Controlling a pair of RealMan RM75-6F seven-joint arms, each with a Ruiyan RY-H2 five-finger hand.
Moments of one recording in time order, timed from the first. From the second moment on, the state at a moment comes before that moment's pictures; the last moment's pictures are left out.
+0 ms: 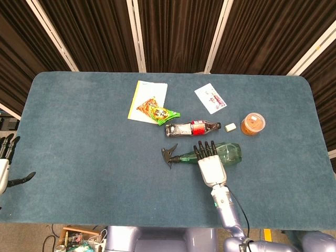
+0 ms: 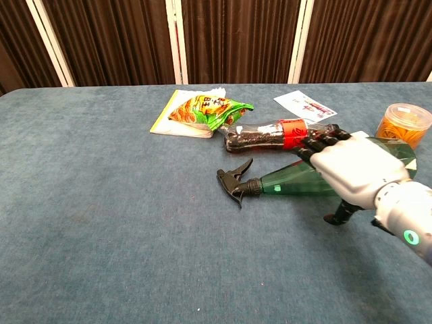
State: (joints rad) left arm -0.14 -1.21 -0.08 -1.37 1.43 1.45 -0.02; right arm 0.49 -1.83 0.19 -1.48 -1.12 1.21 -1.15
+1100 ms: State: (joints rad) left arm -0.12 -1.21 -0.09 -1.38 1.40 1.46 -0.01; right arm 0.57 -1.78 0.12 -1.28 -1.25 1.24 -1.11
